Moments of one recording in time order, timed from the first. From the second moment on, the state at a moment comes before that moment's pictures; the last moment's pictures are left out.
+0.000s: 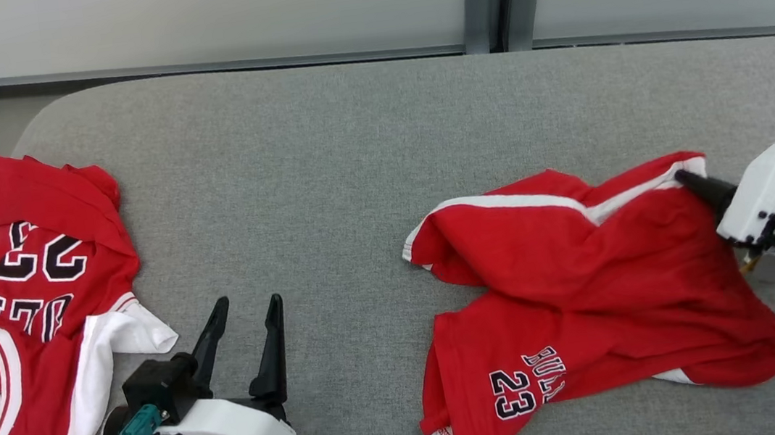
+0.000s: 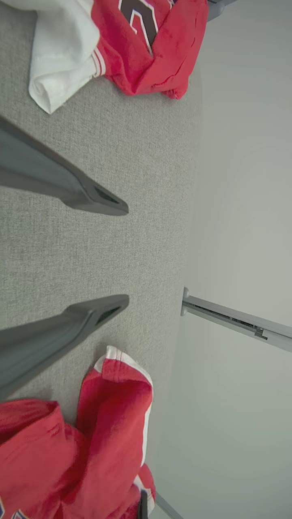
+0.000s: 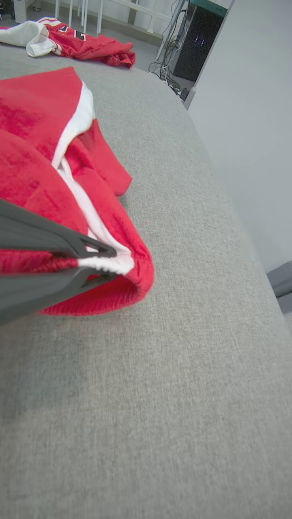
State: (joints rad) left arm -0.16 0.16 -0.34 0.30 -0.48 0.01 -0.23; right arm -0.73 -0.47 0.67 0.74 1.29 0.13 0.28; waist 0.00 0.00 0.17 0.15
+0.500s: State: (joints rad) left arm -0.26 0.17 -0.35 0.28 -0.46 0.01 -0.23; right arm -0.93 -0.55 0.60 0.85 1.29 0.13 0.20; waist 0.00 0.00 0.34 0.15
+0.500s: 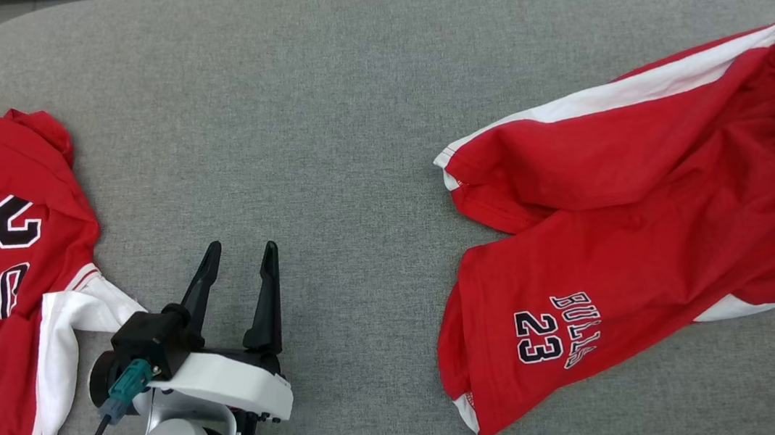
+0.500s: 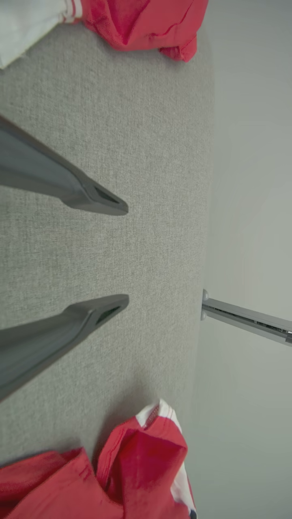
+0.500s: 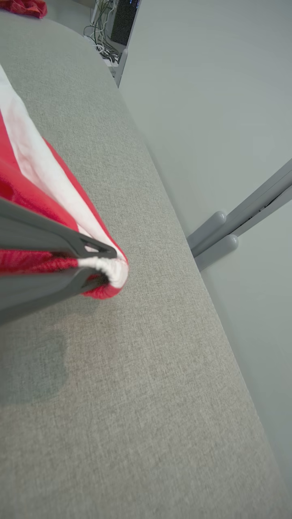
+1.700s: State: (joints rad) left arm -0.23 0.21 -0.46 0.21 -0.63 -0.03 0.28; right arm -0.58 -0.54 0.77 0.58 1.22 0.13 -0.17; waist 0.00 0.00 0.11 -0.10
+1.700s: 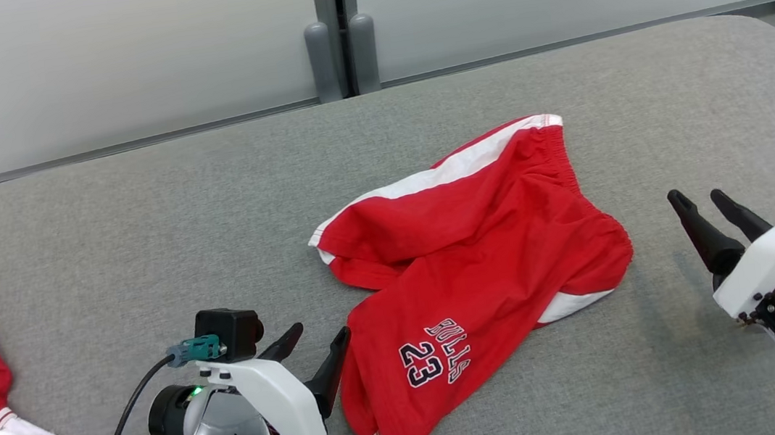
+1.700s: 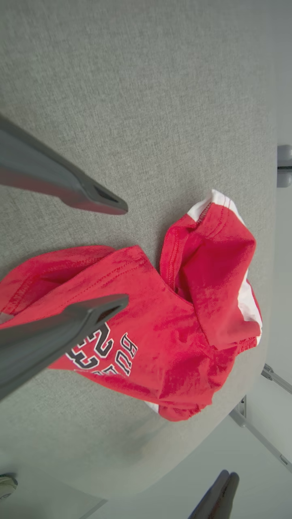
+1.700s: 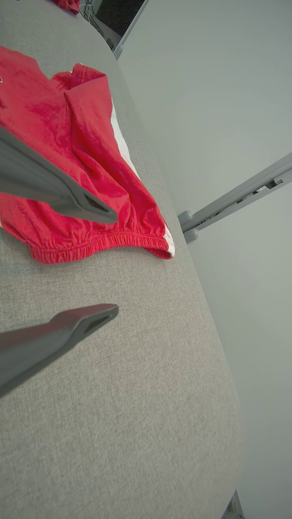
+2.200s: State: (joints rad) left arm -0.24 0.23 -0.48 0.22 -0.70 0.01 0.49; right arm -0.46 -0.48 0.71 0.55 1.15 0.13 -0.18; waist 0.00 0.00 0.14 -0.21
